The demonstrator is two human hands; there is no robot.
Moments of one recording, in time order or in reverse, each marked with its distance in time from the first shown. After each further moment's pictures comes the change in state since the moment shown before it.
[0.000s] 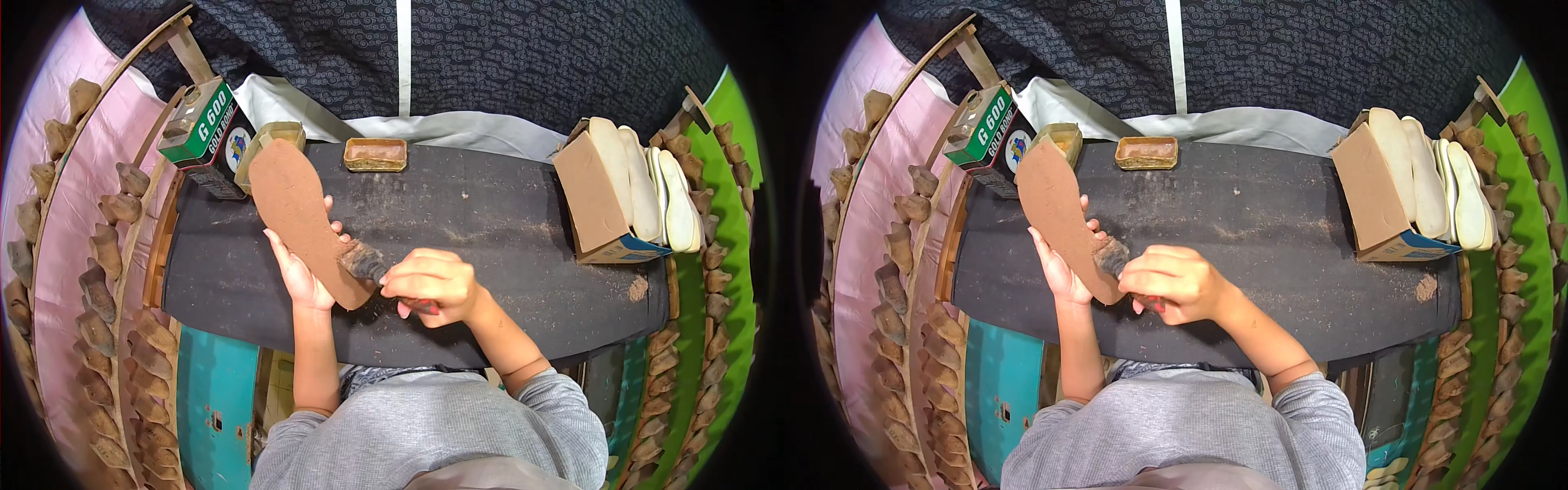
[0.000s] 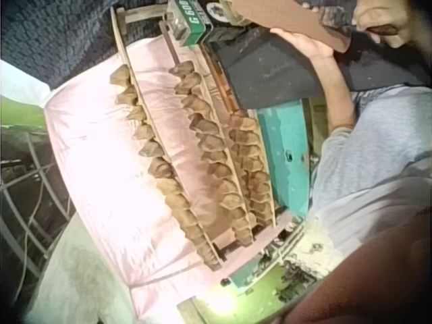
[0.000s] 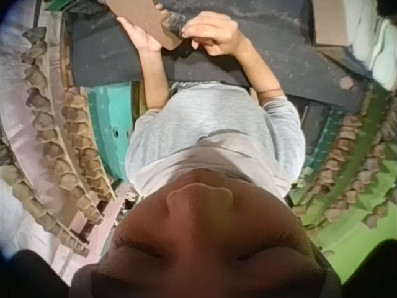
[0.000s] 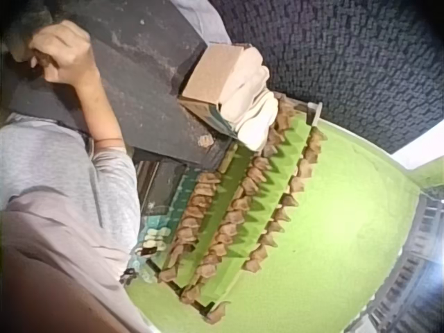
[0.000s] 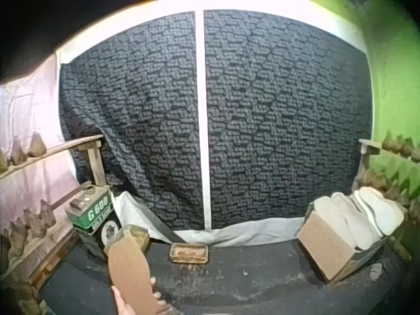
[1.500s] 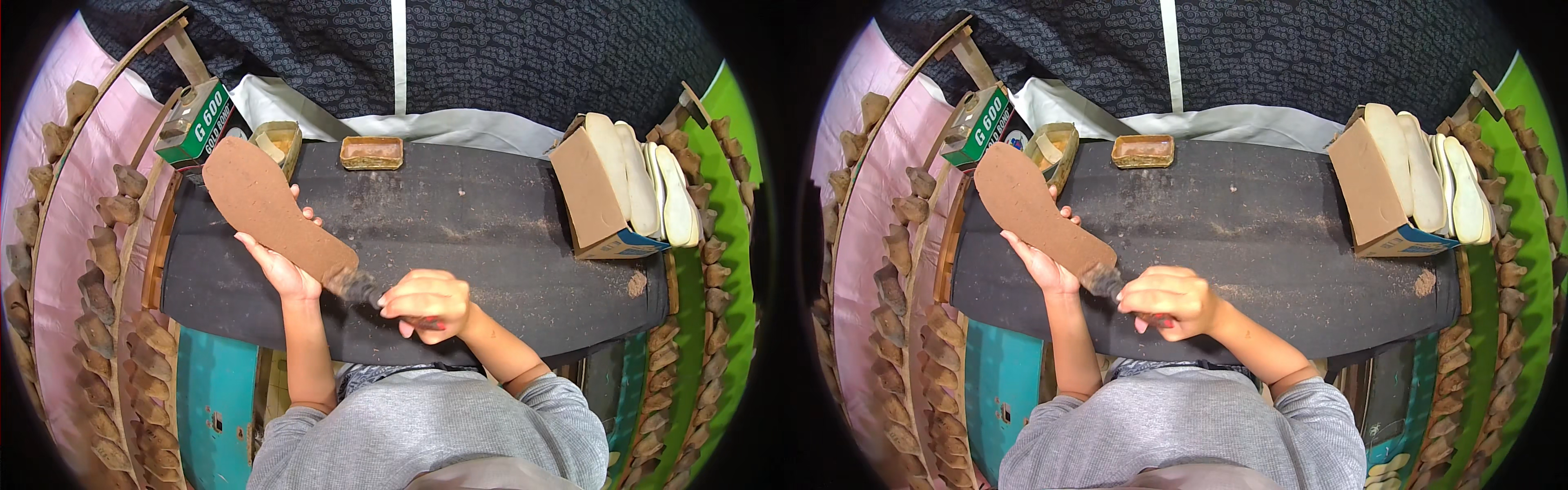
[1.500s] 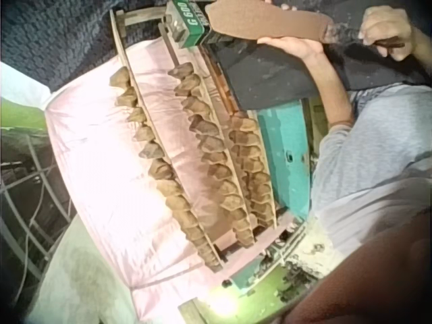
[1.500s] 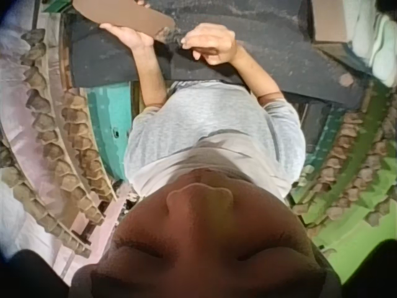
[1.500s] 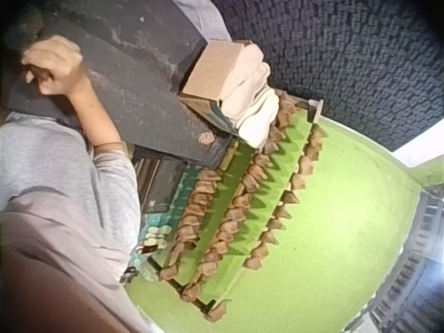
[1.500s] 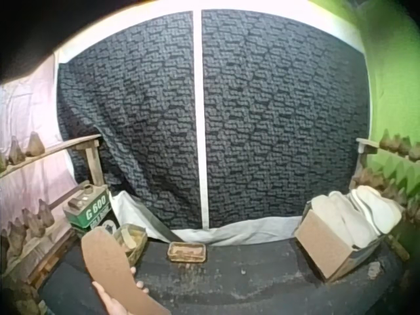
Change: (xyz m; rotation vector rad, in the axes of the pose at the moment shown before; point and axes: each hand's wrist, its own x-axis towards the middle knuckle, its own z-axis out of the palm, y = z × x) left_hand 0.011 0.012 0.012 0.199 0.032 0.315; right_hand -0.018 -0.011 0.014 0.121 0.088 0.009
